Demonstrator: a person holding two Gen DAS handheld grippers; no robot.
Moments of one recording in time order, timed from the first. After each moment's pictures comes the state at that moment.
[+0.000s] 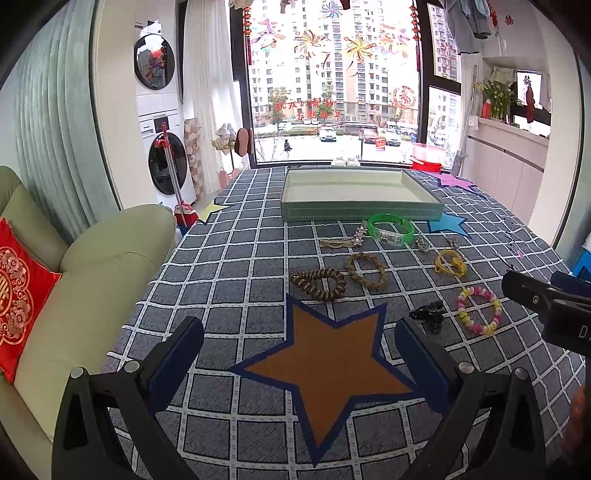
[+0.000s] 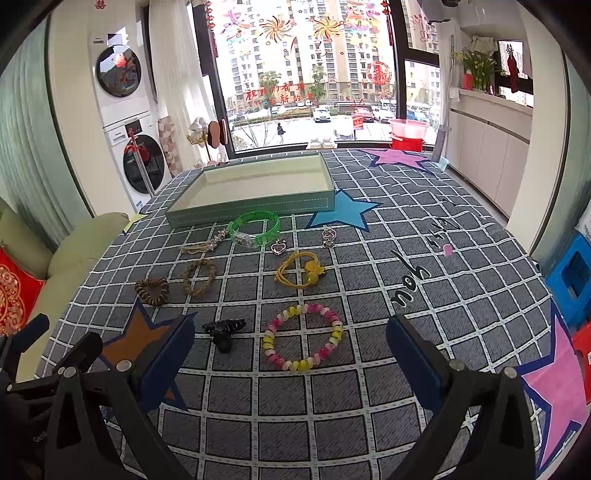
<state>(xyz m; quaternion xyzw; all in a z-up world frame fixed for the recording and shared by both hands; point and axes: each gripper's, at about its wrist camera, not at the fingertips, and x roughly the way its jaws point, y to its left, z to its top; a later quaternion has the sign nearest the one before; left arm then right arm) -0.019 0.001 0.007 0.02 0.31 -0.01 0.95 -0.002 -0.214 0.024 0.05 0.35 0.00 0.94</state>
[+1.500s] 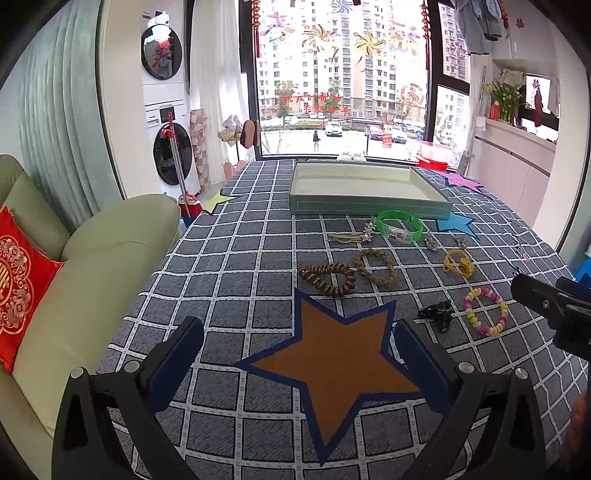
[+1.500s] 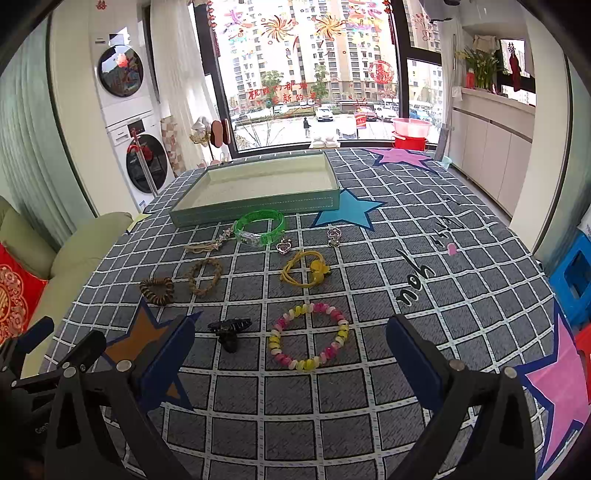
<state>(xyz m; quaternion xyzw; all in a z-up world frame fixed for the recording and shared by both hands) -0.013 0.010 0.003 0.01 0.33 0.00 0.94 -0.002 -0.211 0.023 0.06 0.35 0.00 0.94</state>
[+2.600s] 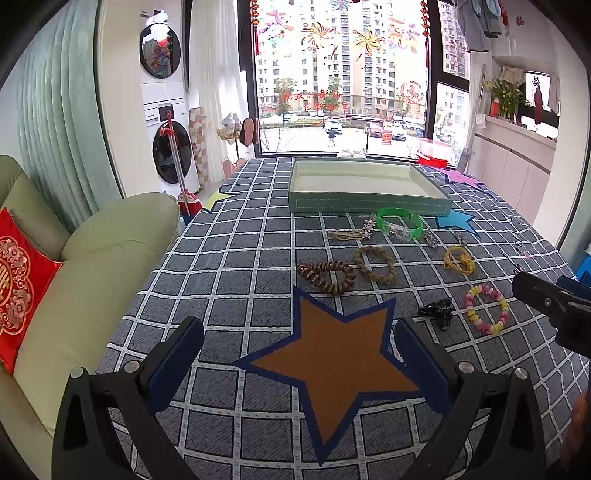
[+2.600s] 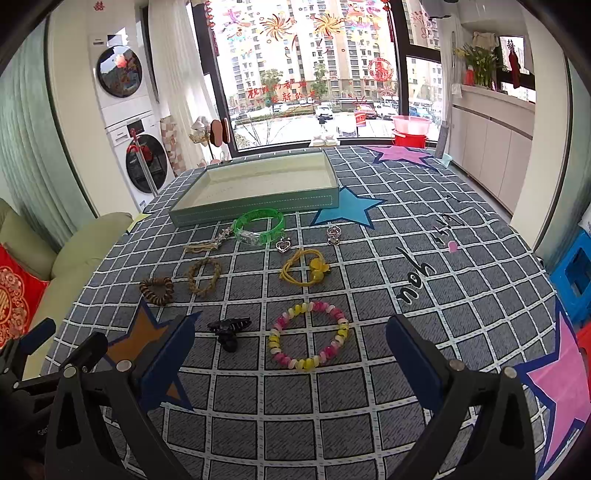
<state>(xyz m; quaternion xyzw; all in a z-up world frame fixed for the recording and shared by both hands) -0.011 0.007 0.002 0.01 0.33 0.00 0.94 -0.002 -0.212 0.022 0.06 0.35 0.00 0.94</state>
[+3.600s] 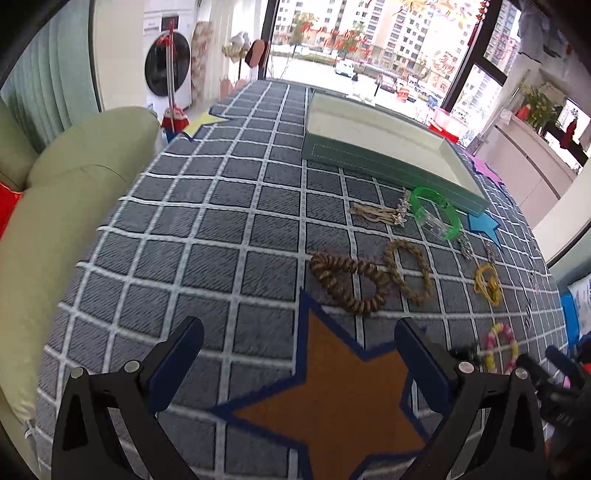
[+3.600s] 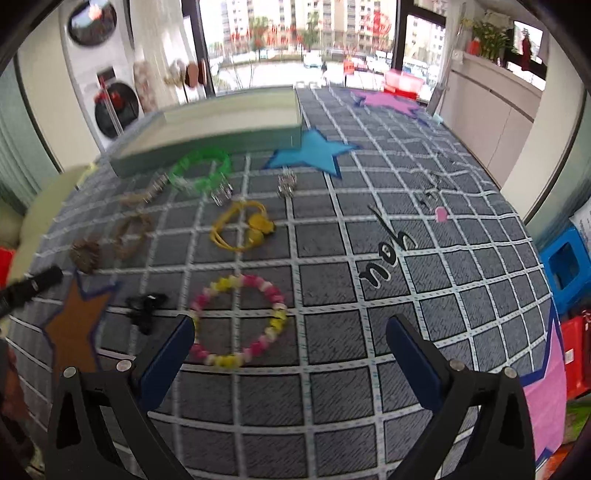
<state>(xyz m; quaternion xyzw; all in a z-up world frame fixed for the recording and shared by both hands) 0.090 0.037 -0.033 -0.10 0.47 -0.02 0.87 0.051 -0.250 -0.017 0.02 0.47 -0.03 0.88</state>
